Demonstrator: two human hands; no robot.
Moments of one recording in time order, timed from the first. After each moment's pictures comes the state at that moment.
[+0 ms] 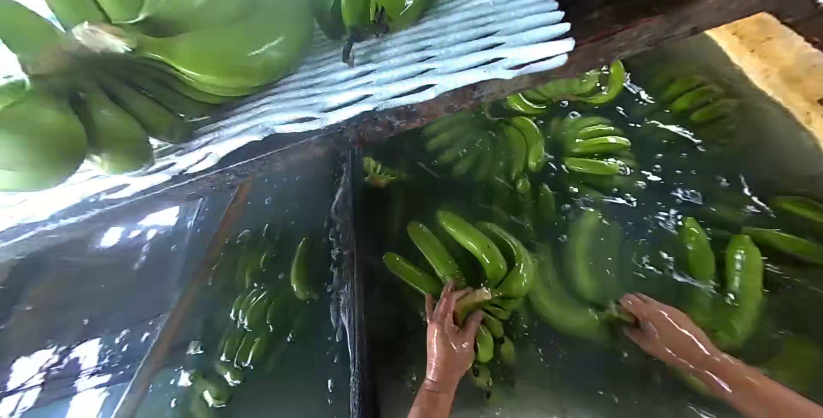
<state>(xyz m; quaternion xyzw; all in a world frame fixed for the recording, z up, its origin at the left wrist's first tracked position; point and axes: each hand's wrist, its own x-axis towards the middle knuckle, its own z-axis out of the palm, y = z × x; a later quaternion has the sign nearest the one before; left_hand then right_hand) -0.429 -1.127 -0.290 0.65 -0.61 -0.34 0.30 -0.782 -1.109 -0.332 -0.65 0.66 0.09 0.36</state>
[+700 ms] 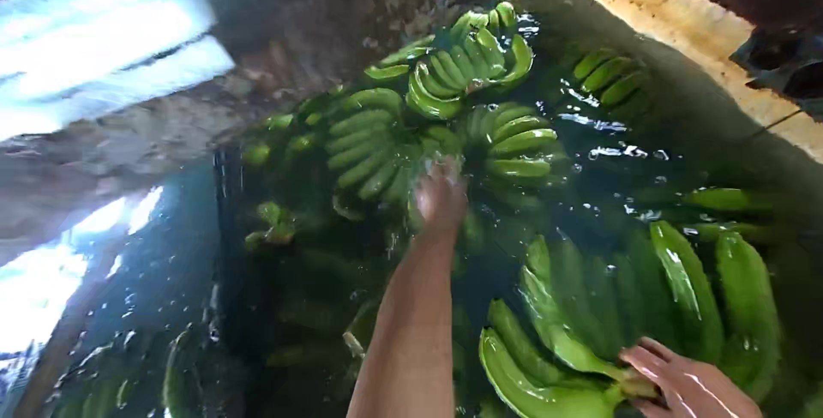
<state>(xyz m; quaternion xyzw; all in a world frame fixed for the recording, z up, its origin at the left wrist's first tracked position) -0.623 -1.411 -0.328 0.61 -0.78 -0.14 -0.05 -0.797 -1.068 -0.309 -0.62 0.70 -0.04 0.36</state>
